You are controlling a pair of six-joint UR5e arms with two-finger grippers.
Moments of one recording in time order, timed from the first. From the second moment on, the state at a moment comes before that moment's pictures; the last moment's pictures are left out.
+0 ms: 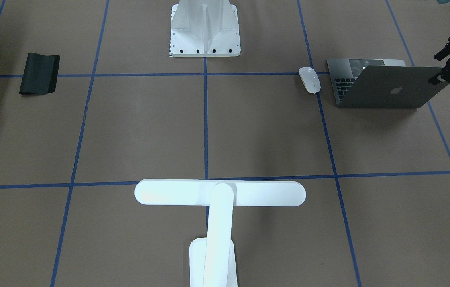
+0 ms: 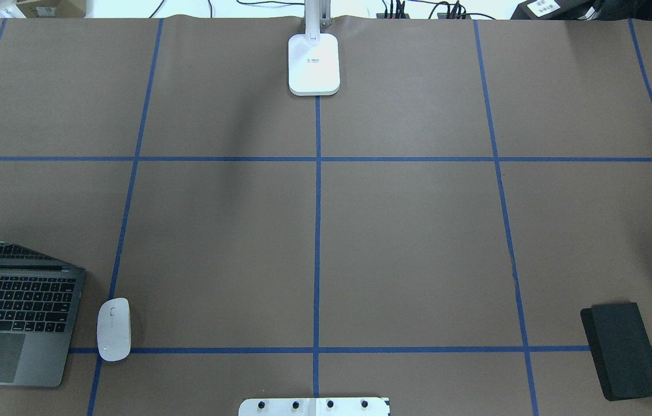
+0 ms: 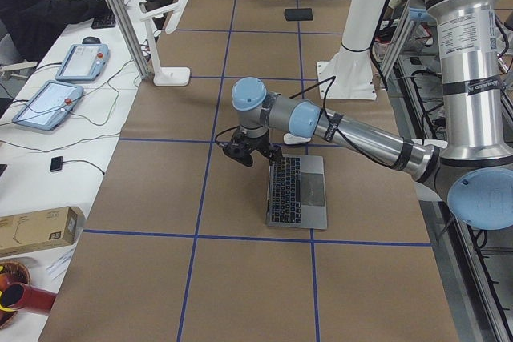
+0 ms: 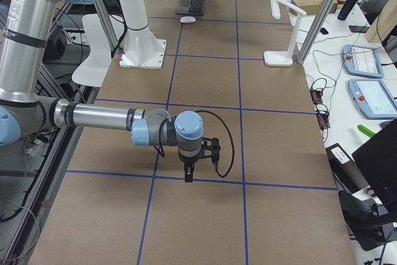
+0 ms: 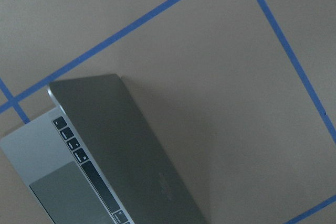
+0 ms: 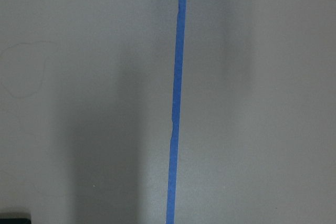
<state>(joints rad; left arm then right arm) -1.26 -1.39 -2.09 -1.51 -2.45 -1.51 1.49 -1.90 1.83 -1.45 2.34 0.06</state>
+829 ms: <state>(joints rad) -1.07 -1.37 -2.09 -1.59 -2.31 -1.89 1.49 -1.94 1.85 -1.39 2.34 0.05</state>
